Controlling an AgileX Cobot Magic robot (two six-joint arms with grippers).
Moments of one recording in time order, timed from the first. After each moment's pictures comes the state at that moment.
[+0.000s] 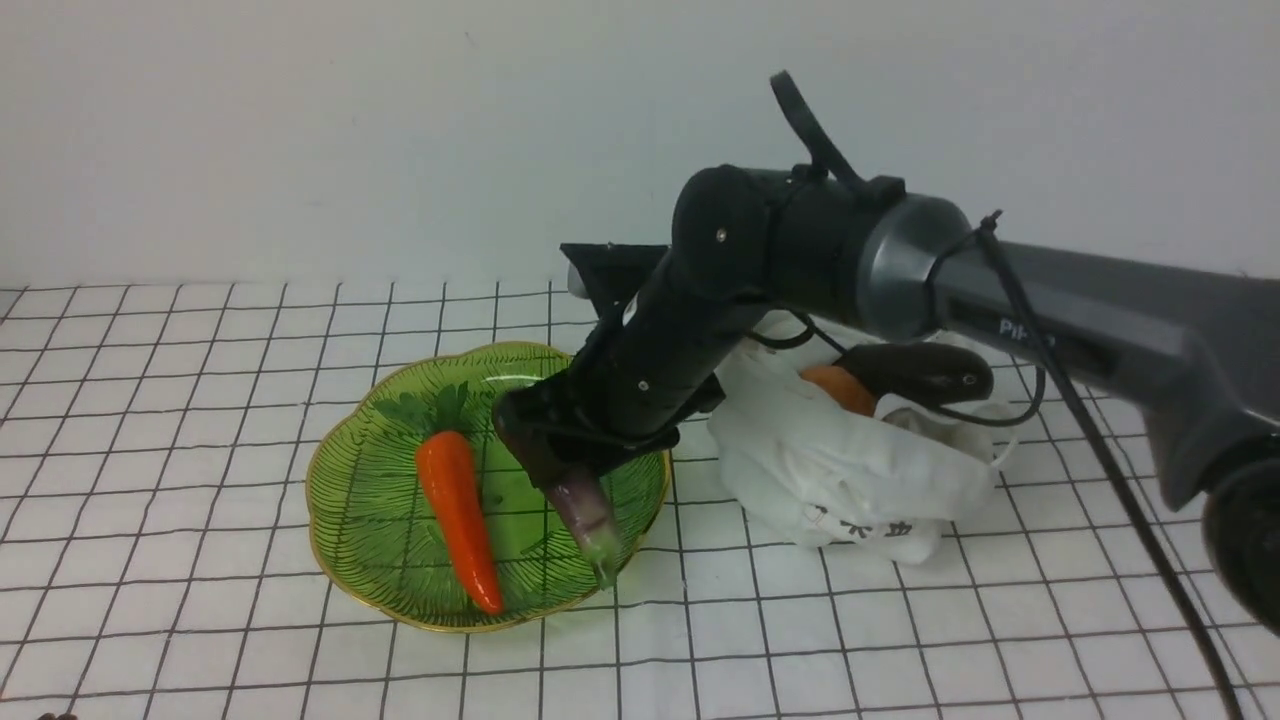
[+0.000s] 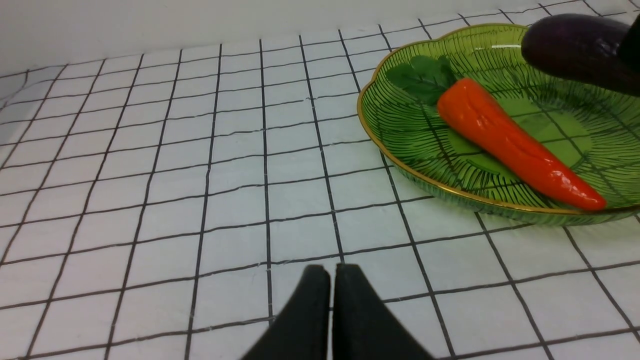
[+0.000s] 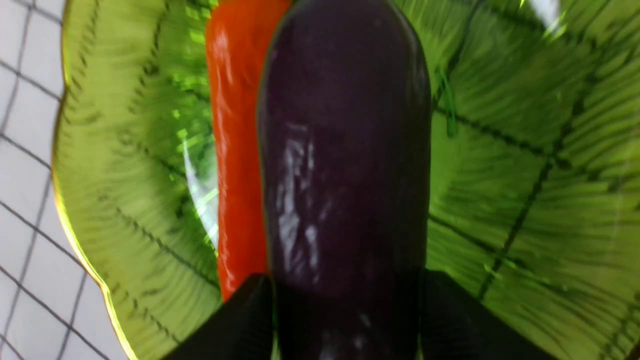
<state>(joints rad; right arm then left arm) 0.64 2.19 -1.82 0.44 0.94 -0.03 -0.05 -0.01 0.03 0.05 0.38 0.03</state>
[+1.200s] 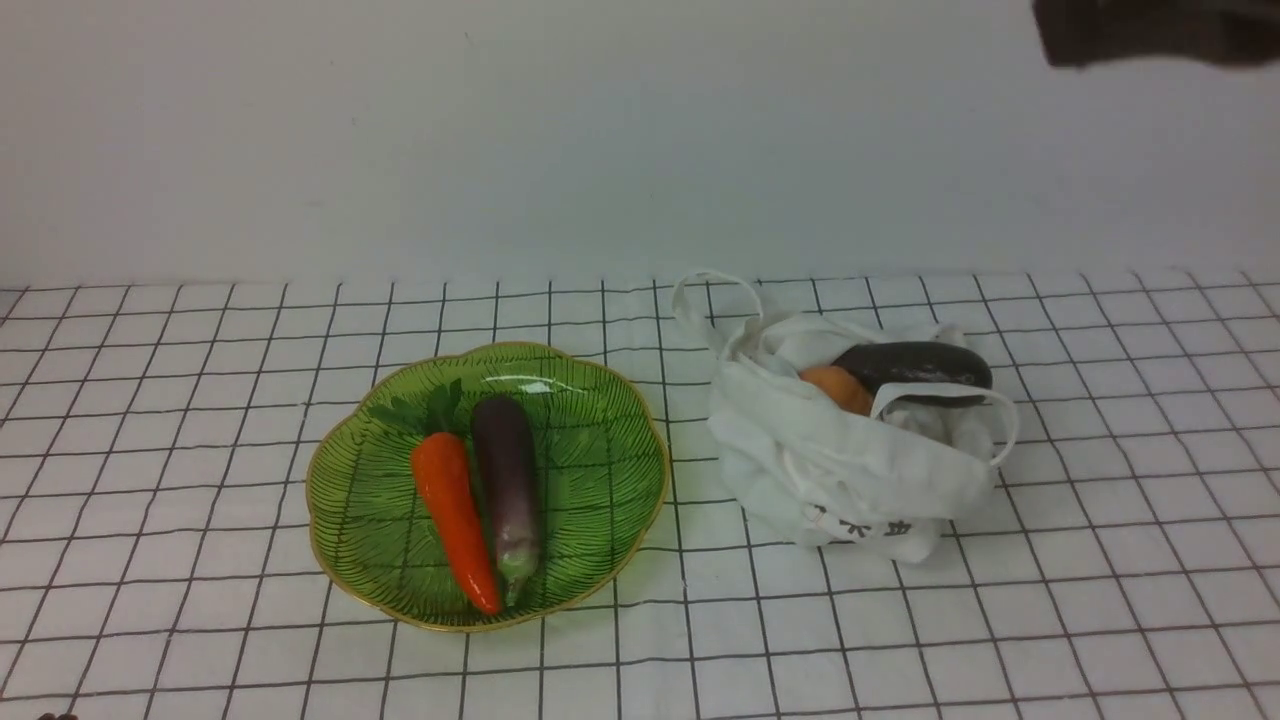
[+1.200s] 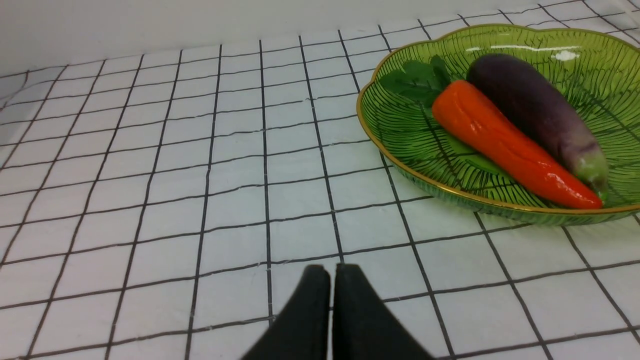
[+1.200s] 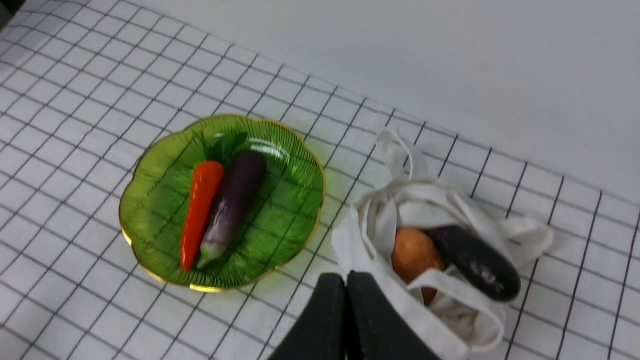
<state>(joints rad) 0.64 1.19 -1.61 -0.08 1.27 0.13 -0.05 -0.01 0.03 0.05 0.38 0.03</state>
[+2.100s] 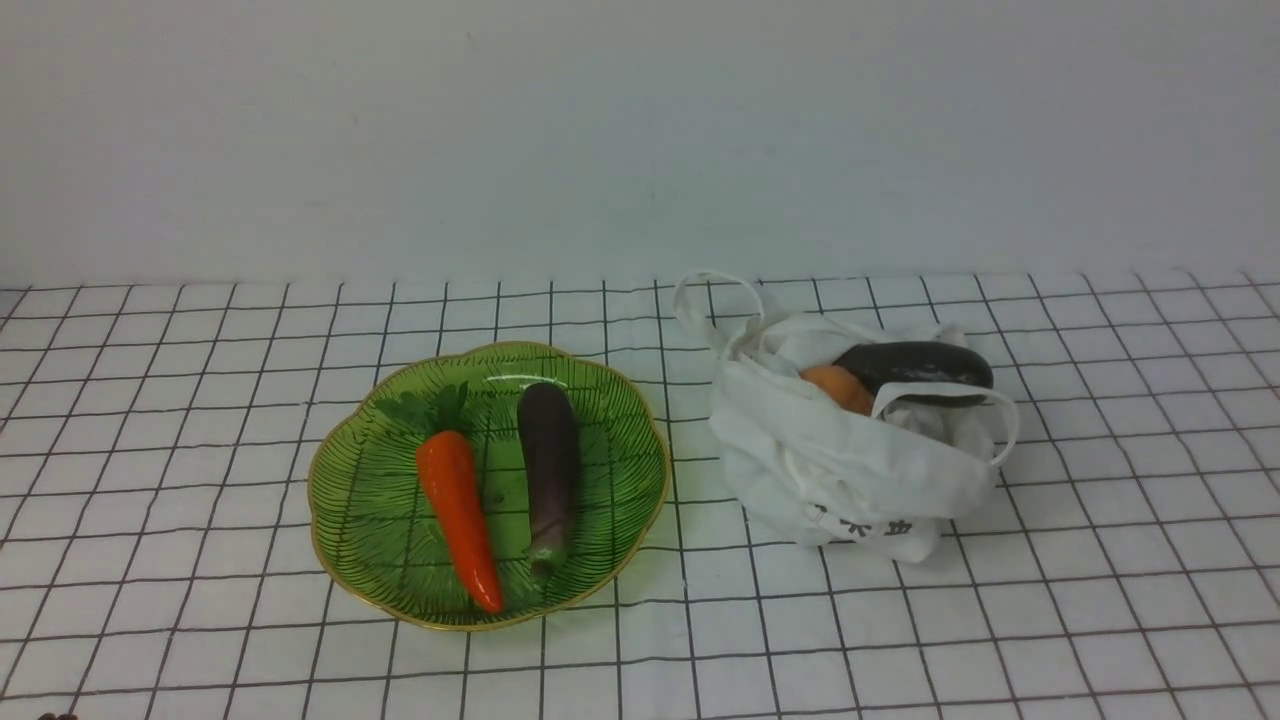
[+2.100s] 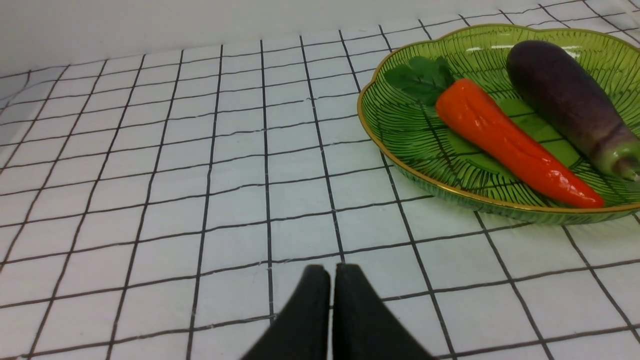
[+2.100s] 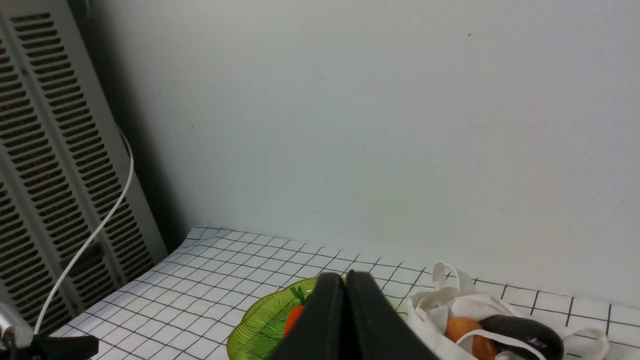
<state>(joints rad) 0.64 0.14 -0.81 -0.03 0.83 0.20 -0.05 -0.01 0.03 0.05 0.38 0.03</state>
